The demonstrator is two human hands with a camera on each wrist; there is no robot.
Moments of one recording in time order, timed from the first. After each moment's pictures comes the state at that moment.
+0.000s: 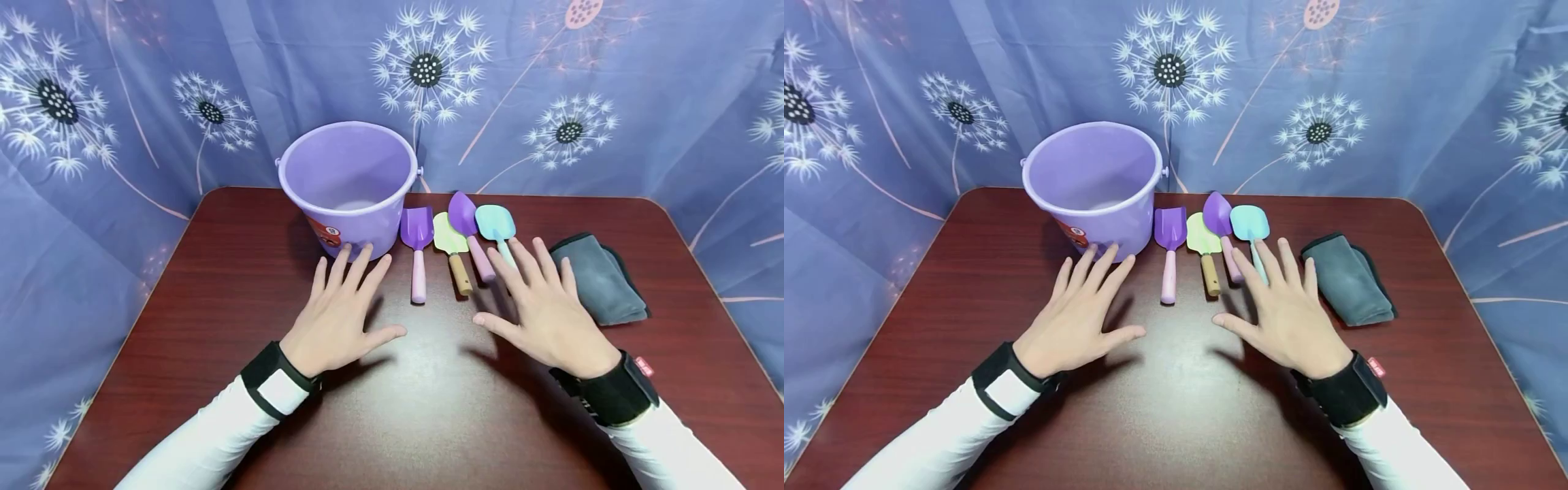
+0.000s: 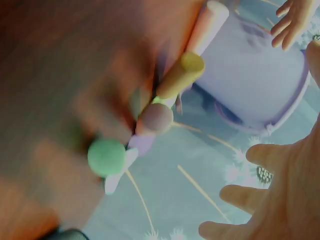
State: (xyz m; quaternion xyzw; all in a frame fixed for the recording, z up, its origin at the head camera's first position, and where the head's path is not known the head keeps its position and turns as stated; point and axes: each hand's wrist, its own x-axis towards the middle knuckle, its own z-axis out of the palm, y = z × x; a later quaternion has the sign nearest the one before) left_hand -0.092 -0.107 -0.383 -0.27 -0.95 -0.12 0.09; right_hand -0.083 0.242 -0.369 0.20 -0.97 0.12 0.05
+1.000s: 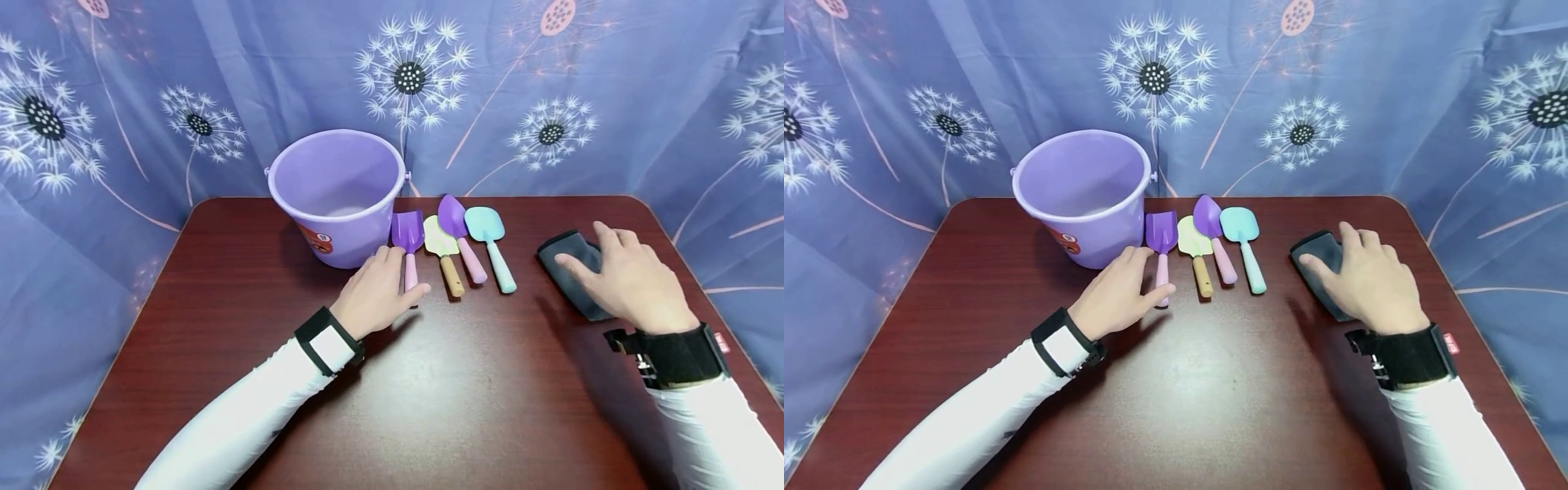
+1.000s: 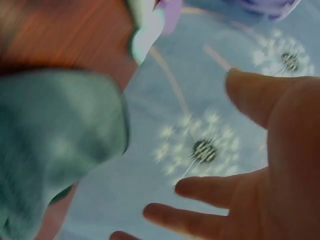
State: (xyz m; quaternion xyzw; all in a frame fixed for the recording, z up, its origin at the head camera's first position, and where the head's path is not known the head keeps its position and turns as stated) left_hand -0.136 -0.040 -0.376 -0.23 -0.95 -0.21 0.03; right_hand -0.106 0.347 -0.331 -0.01 -0.99 0.13 0.00
